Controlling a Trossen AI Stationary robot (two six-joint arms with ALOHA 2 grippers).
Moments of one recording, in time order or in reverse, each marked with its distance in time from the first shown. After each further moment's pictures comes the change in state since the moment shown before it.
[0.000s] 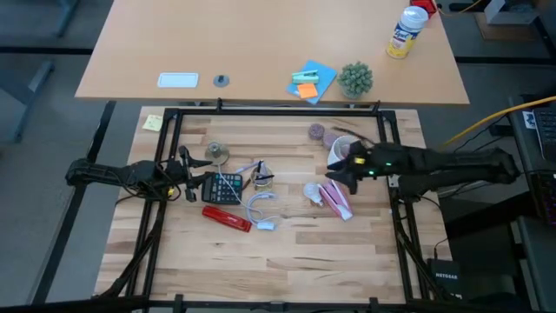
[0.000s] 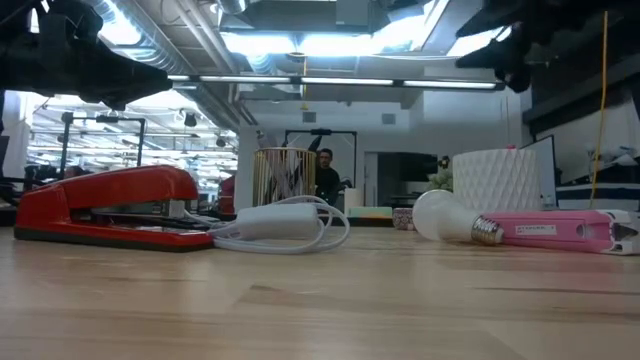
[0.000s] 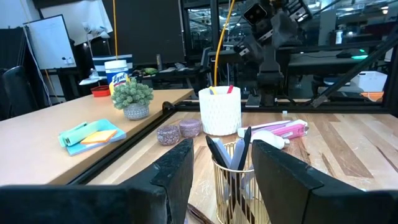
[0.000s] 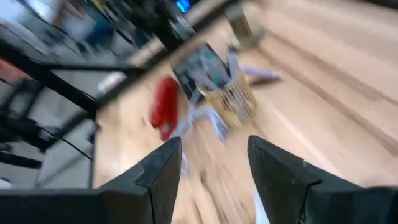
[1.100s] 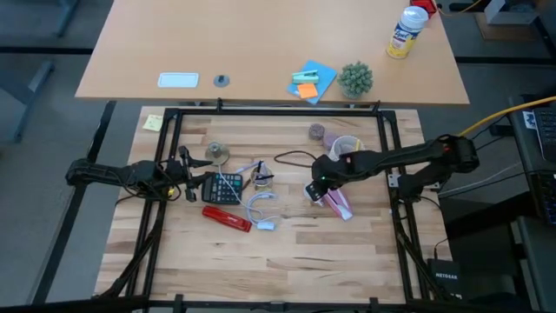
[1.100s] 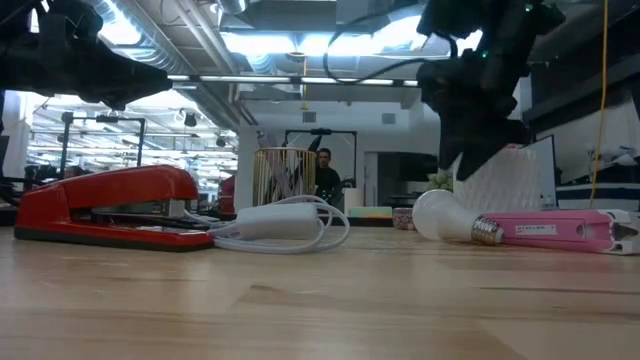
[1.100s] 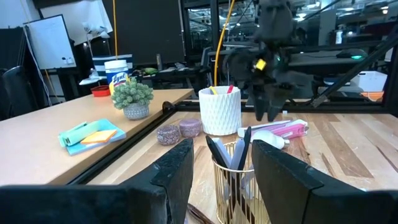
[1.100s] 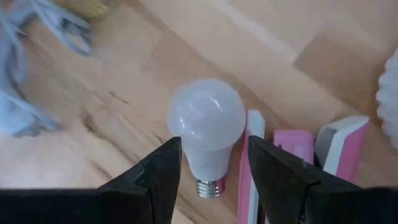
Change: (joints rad) left arm 0.000 0.000 0.000 0.000 0.000 0.000; right arm 0.025 0.628 0.232 -0.331 0.029 0.308
